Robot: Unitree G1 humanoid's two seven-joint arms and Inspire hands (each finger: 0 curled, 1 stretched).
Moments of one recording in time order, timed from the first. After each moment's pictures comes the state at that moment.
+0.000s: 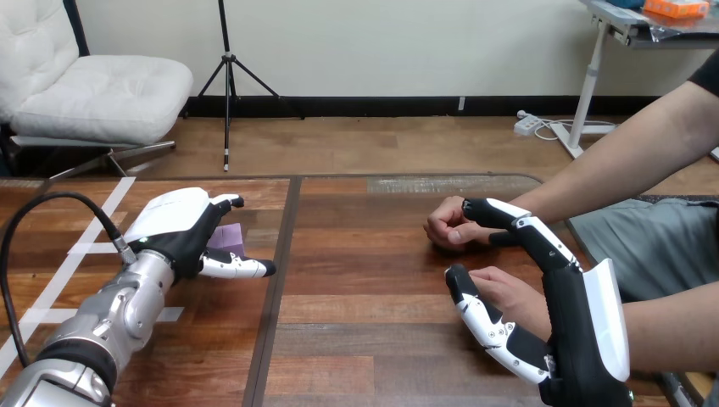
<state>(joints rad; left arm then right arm) -0.75 0.45 -0.41 1.33 0.65 -0.38 0.22 0.29 -0.12 0.06 0.01 -0.53 -0.72 -0.36</state>
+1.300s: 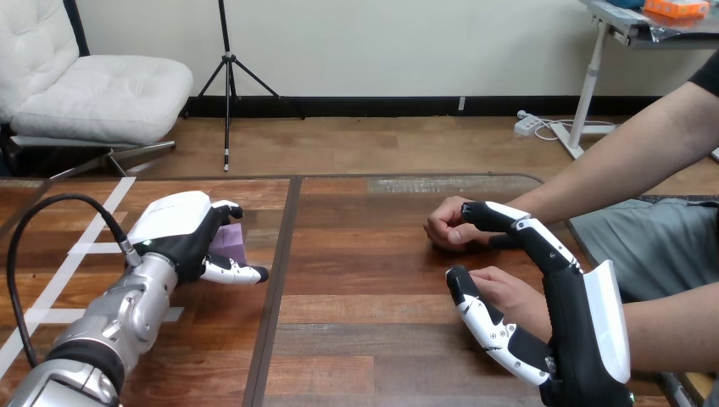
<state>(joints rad) -0.76 0.43 -0.42 1.34 0.68 -0.33 0.25 0.29 -0.12 0.06 0.00 -0.53 -0.72 -0.36</state>
